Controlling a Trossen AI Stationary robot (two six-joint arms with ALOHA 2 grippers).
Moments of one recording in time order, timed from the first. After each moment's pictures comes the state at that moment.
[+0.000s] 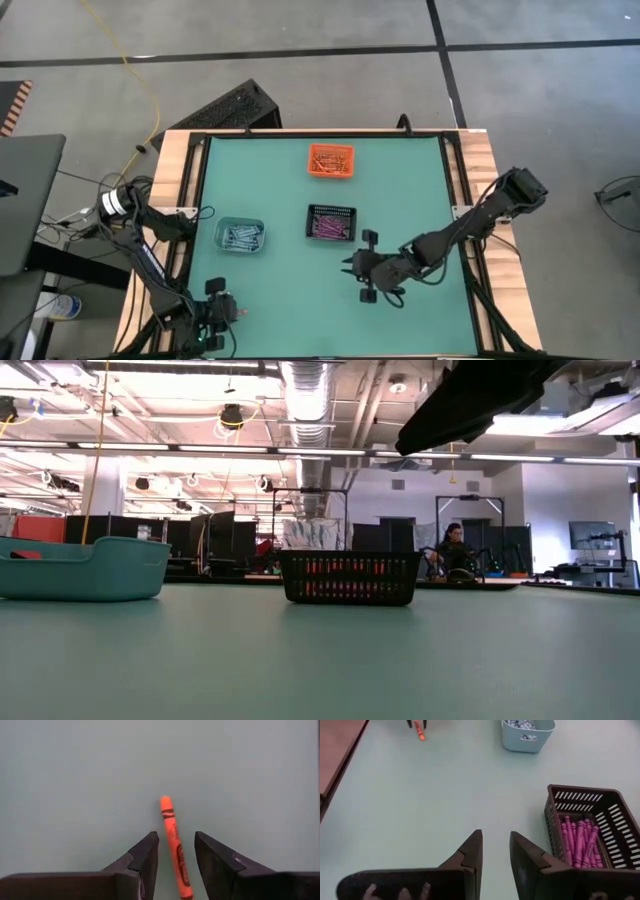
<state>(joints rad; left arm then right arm) -1.12 1.64 0.83 -0.39 -0.46 -1.21 0.52 1.58 0.98 -0.12 0.49 0.35</state>
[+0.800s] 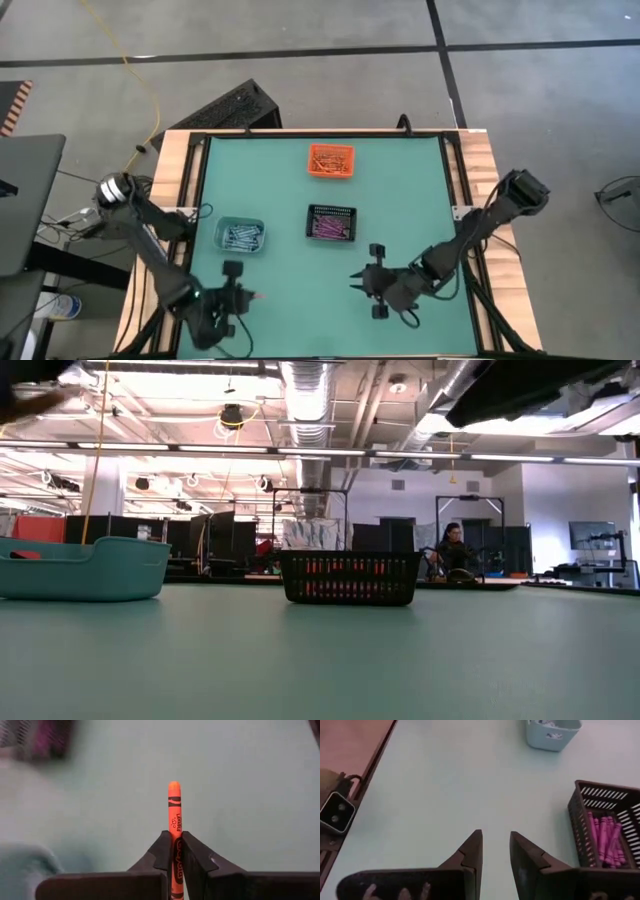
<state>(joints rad) -0.96 1.55 1.01 -0.64 -0.59 -0.73 0.64 1.58 0.98 -0.15 0.53 0.38</state>
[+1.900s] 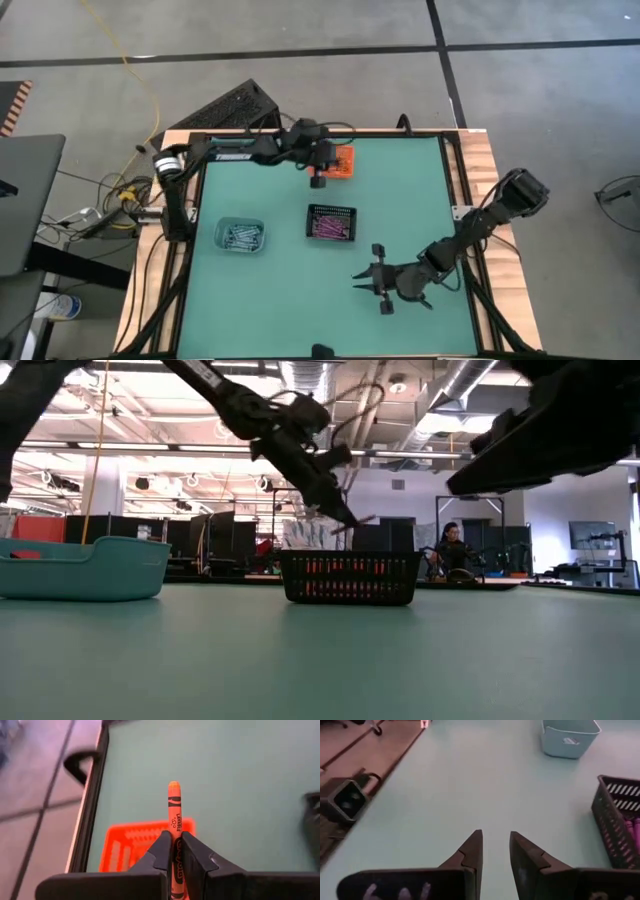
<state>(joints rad) 0.44 1.87 1.30 0.05 0.19 0.50 0.64 1.58 0.63 0.44 0.49 0.28</state>
